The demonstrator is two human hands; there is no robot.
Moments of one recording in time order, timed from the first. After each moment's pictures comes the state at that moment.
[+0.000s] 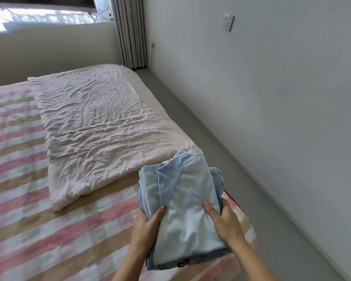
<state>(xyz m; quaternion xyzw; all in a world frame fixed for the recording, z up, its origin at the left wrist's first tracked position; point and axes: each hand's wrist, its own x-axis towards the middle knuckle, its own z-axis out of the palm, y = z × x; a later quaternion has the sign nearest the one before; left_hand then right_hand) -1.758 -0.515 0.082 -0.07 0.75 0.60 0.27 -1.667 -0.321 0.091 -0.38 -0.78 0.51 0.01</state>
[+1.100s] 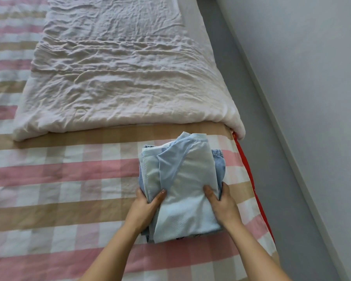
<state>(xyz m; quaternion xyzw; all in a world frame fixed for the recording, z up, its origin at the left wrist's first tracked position) -1.826 -0.407 -0.194 -0.21 0.81 0.46 0.30 -1.799 -0.182 -0.206 -0.29 -0.82 0.47 -0.18</state>
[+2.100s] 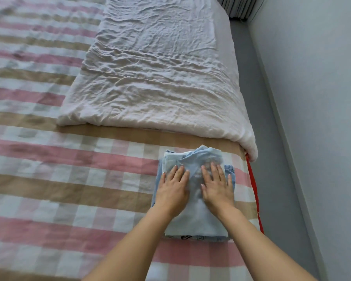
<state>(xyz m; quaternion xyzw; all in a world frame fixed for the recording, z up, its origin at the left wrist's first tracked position) -1.849 -0.372 -0.158 0.09 0.97 0.14 0.19 -1.858 -0.219 -0.167 0.04 -0.98 0.04 -0.19</state>
